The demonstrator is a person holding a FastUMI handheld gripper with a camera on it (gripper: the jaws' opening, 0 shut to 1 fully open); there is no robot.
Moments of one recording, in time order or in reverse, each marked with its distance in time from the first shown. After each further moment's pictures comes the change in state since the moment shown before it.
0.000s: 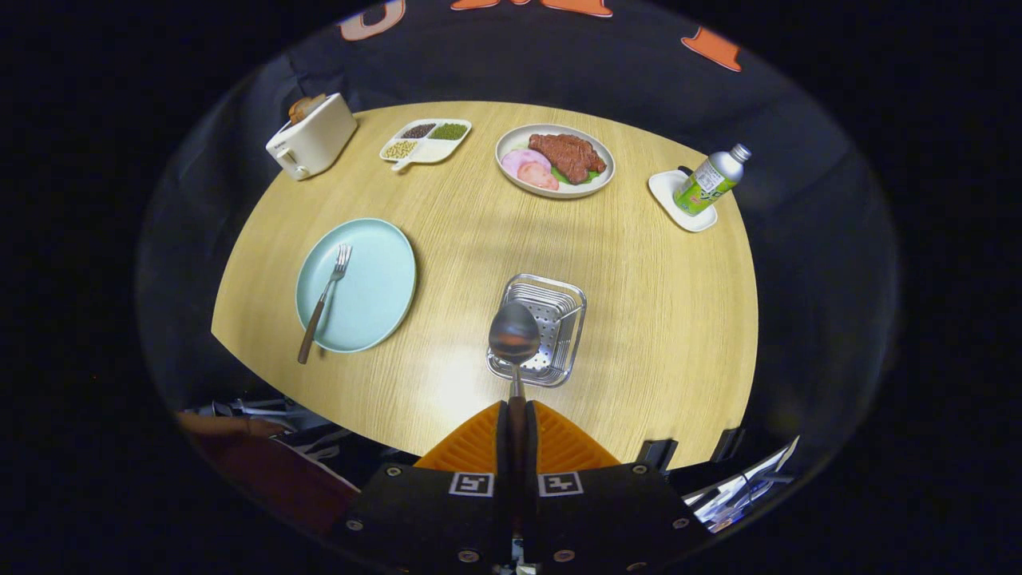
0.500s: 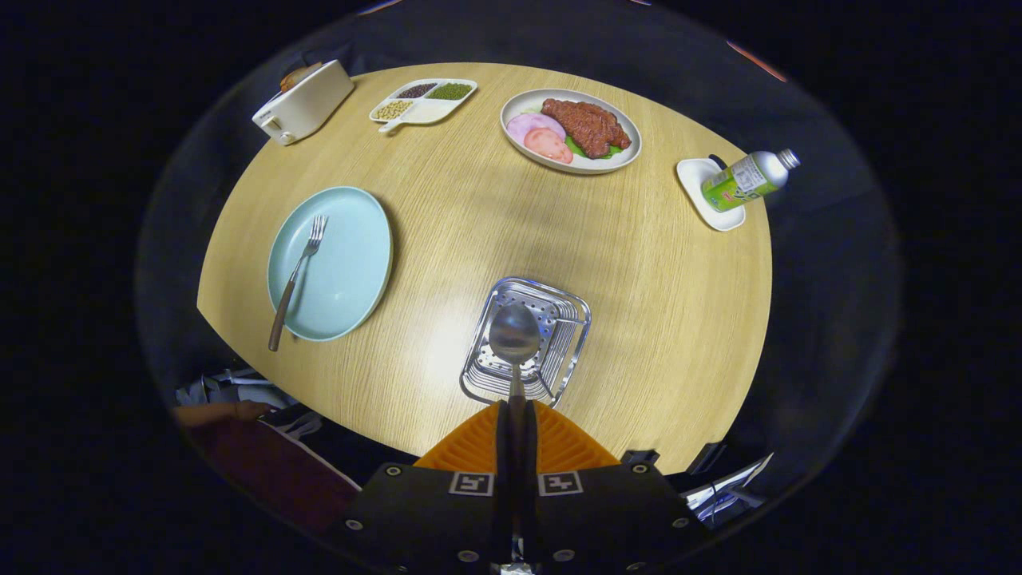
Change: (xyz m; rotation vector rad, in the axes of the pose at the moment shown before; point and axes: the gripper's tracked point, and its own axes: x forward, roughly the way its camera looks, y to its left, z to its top) arm 0.037 -0.007 0.016 -0.098 0.147 0.008
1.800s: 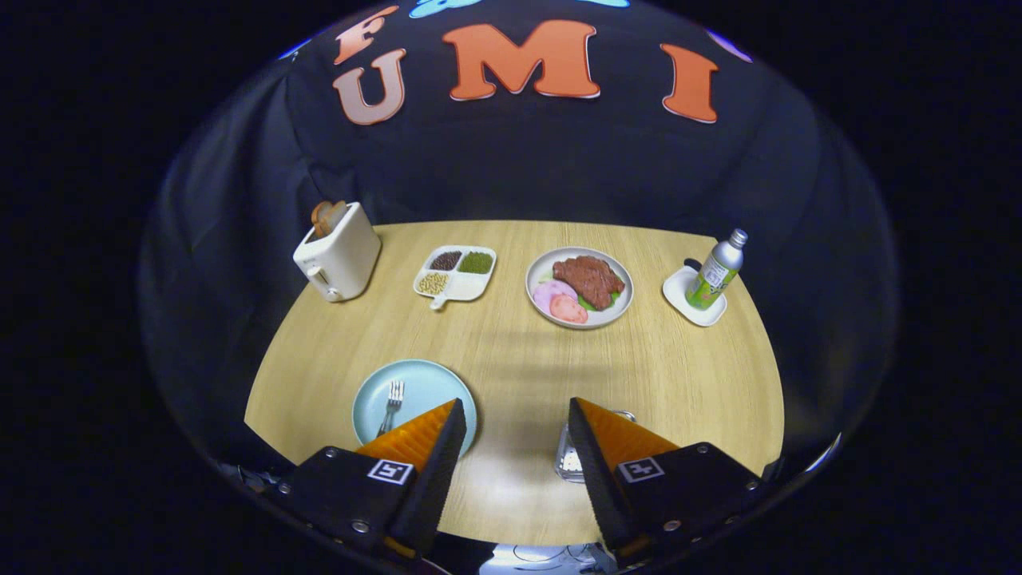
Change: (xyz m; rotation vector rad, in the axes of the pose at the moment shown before) arm -0.094 0.076 0.096 0.229 -0.684 0.038
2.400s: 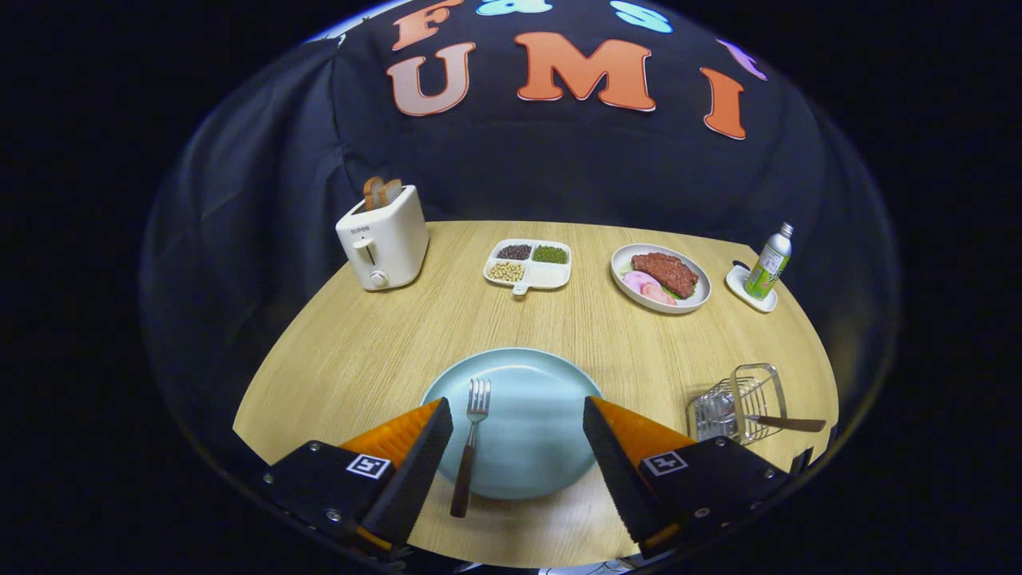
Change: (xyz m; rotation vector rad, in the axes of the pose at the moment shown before) arm 0.059 0.146 -0.078 -0.009 -0.104 -0.019
